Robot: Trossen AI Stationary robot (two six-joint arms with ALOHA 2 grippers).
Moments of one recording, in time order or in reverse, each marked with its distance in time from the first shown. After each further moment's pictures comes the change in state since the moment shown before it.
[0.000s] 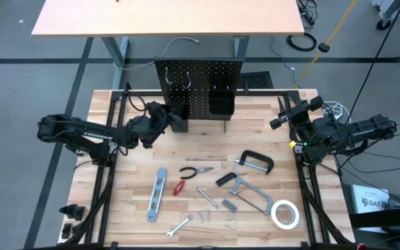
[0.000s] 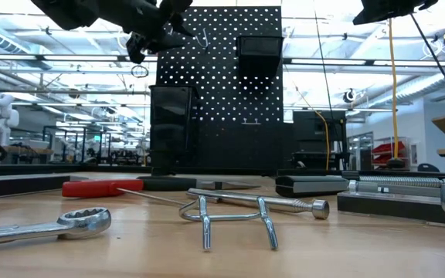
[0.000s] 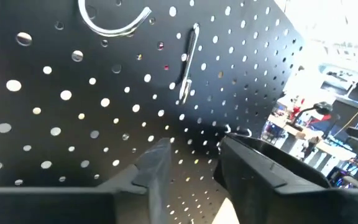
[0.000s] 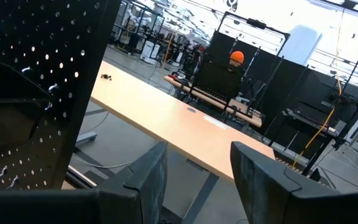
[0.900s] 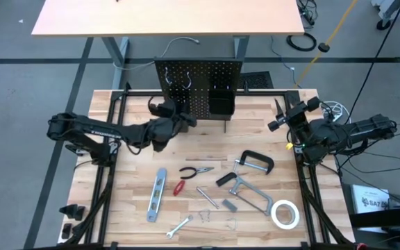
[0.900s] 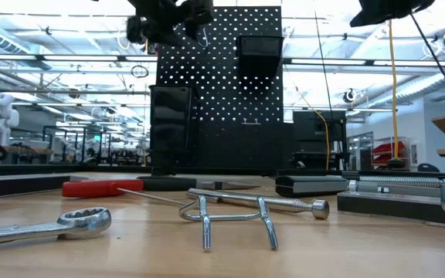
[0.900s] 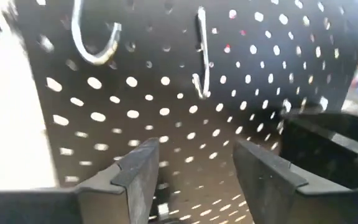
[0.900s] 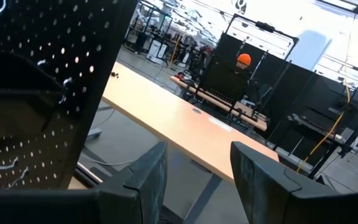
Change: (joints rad) left arm -0.081 0.130 0.291 -0.455 -0.382 0.119; right arm 0.000 0.018 0.000 -0.053 -0.026 0.034
